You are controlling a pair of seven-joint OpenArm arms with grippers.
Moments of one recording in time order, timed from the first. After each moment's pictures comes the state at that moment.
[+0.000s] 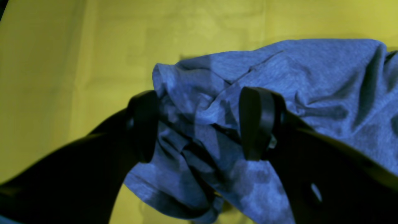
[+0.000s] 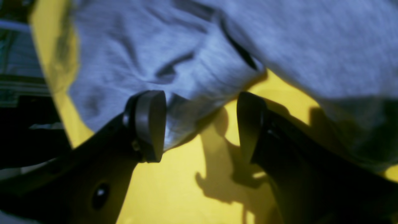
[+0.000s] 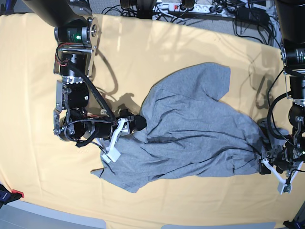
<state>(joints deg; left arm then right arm) -37.5 -36.3 6.9 63.0 -29.5 -15.8 51.0 23.0 -0.8 8.8 71.2 39.8 36.0 -79.4</state>
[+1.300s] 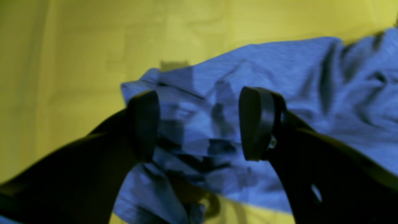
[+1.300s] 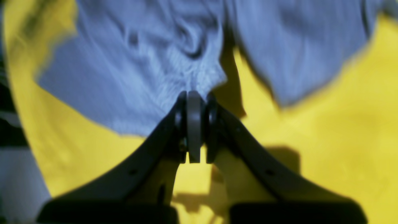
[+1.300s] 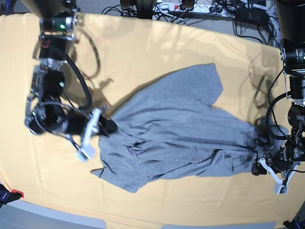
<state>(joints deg) -37.5 -36.4 6.9 63.0 -35.2 -21.2 51.4 13.4 10.8 8.7 93.4 46.0 41.6 -82.5</state>
